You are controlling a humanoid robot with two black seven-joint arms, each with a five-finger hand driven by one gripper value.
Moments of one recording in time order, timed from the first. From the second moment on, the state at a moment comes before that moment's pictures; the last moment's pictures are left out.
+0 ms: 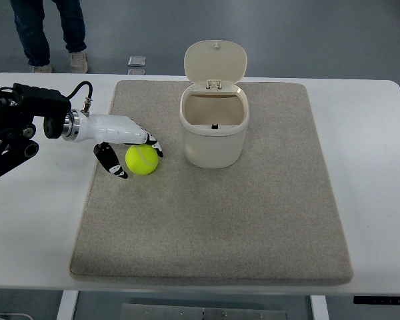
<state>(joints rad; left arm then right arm) -0.94 0.65 -0.45 -1.22 1.89 -0.43 -0.39 0.01 0.00 0.01 0.22 0.09 -0.12 0.26</state>
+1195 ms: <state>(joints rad) -1.03 0.82 -0.52 -1.31 1.85 -0.34 -0.51 0.01 0.00 0.01 0.22 0.09 -0.12 0.26</state>
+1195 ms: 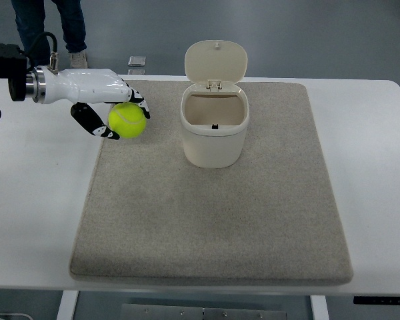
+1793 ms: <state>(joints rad) -1.15 0.70 -0.53 -1.38 1.81 -0.36 -0.54 0.01 0.00 0.01 0.22 0.09 -0.12 0.26</state>
